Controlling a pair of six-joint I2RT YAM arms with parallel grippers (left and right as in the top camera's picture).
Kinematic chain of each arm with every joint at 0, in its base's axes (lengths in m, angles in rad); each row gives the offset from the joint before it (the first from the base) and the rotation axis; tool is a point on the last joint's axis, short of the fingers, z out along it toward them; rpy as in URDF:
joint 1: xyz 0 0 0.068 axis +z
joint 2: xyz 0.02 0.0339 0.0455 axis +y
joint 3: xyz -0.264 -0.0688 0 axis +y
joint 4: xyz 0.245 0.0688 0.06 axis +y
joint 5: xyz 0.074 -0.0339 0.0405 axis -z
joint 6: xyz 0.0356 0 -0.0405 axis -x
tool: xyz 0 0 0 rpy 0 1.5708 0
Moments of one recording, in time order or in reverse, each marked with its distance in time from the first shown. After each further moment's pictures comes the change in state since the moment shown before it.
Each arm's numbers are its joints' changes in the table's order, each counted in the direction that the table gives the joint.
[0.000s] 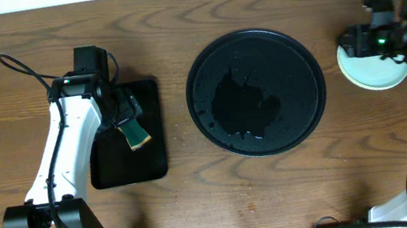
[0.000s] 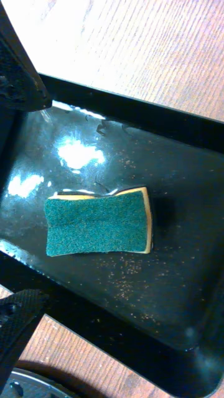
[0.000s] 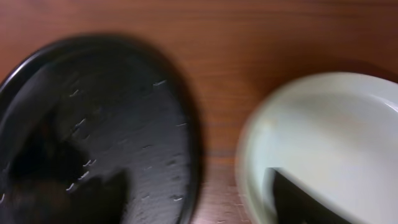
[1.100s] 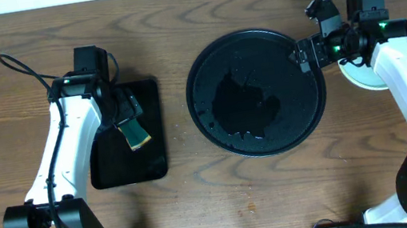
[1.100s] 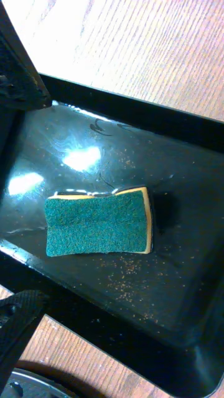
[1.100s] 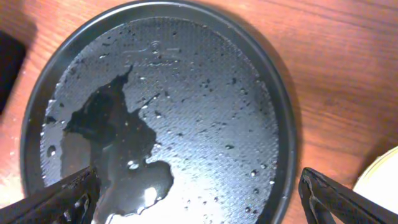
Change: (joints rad) left arm 0.000 0.000 0.000 0.000 0.000 0.000; right arm 0.229 -0.009 -0.007 0.048 -0.004 0.042
